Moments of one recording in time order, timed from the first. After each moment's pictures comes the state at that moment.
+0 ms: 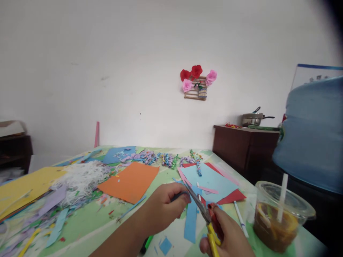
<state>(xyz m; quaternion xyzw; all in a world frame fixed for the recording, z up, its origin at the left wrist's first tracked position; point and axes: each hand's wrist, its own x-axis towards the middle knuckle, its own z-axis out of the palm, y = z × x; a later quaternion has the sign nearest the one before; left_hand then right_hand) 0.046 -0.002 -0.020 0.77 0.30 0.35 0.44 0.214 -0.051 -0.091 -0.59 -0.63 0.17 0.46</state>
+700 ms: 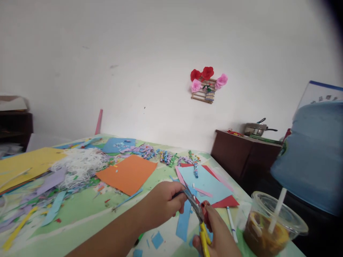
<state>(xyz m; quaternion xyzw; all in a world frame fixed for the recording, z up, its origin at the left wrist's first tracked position) 0.042 0.001 -0.021 0.80 0.32 0.34 0.37 0.225 -0.045 -0.098 -0.57 -0.70 0.14 0.41</state>
